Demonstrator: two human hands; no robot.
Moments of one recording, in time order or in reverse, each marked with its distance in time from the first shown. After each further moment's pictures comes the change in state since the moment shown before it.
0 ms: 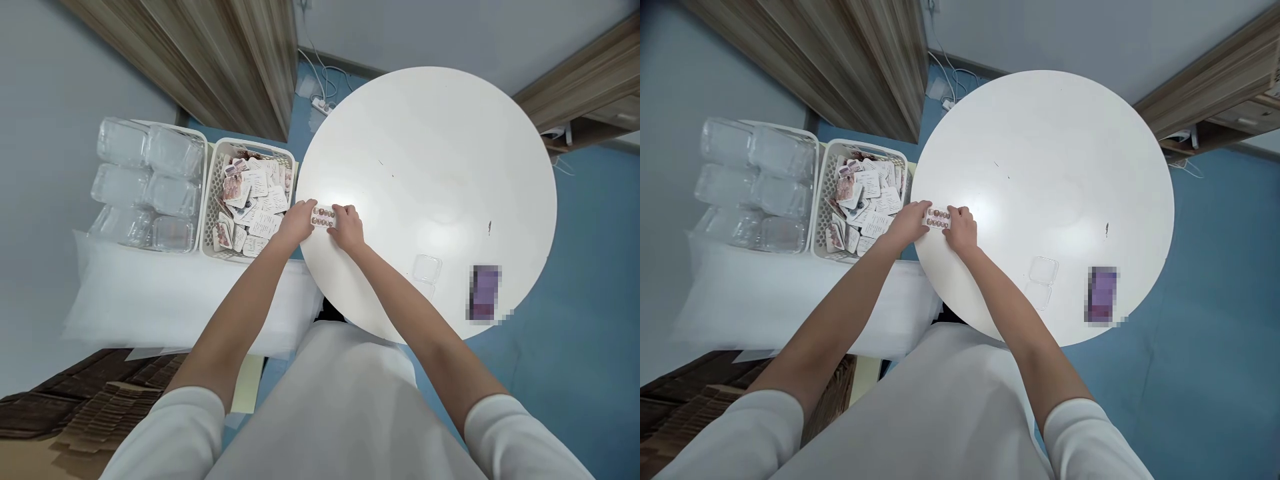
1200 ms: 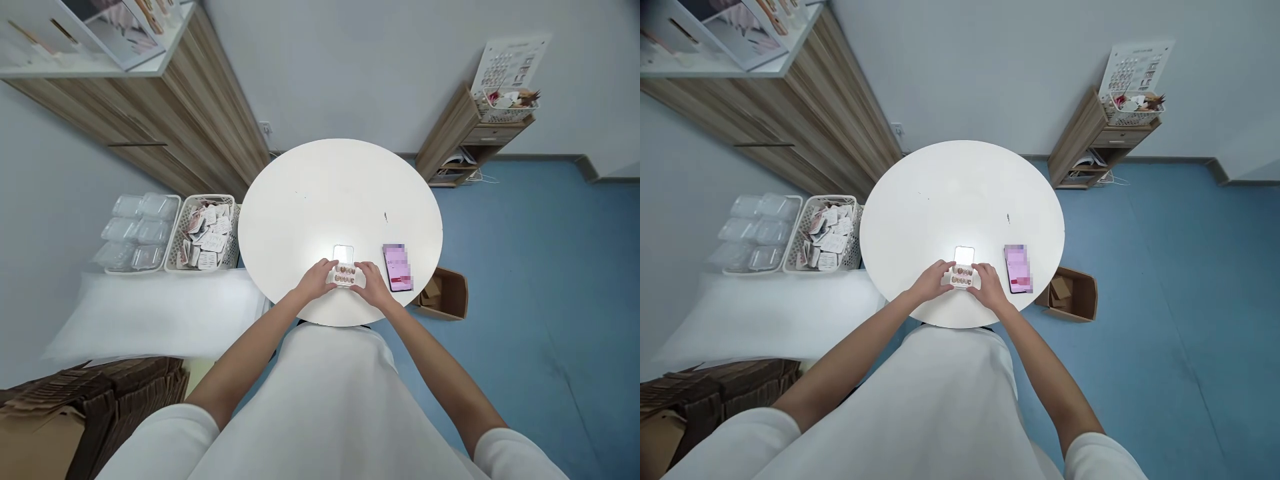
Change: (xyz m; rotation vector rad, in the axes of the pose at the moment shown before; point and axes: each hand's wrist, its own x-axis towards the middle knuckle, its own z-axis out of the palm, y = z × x) left_hand -0.115 0.244 0.110 -0.198 0.034 0.471; right_hand -0.258 0.211 -0.120 0.208 0.186 -0.126
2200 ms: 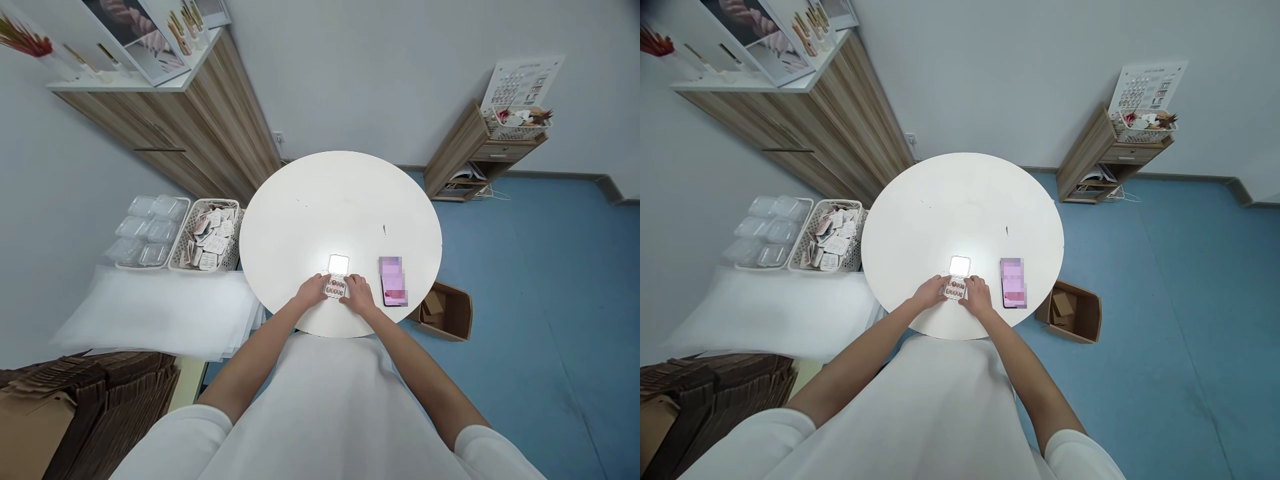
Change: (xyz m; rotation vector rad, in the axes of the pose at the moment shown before) left_hand 0.013 -0.017 0.036 0.186 -0.198 -0.329; right_hand 0.022 0.029 0.035 -0.280 -0.185 0.082
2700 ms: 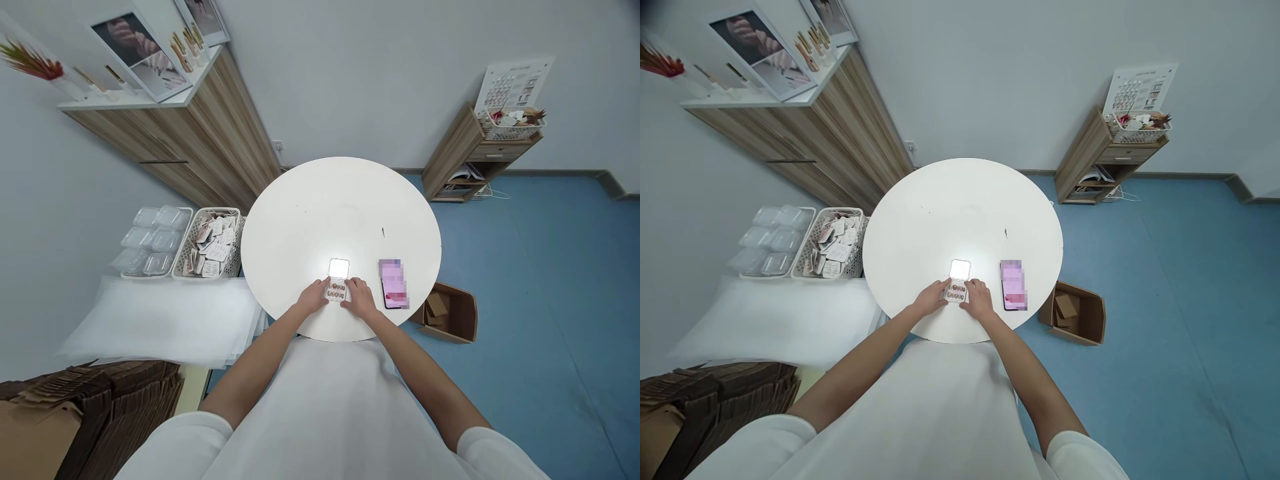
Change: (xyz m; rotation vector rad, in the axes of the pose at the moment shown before) left_hand -0.001 -0.001 0.007 -0.085 0.024 -0.013; right_hand -0.002 -0.001 -0.003 0.056 -0.002 0.016
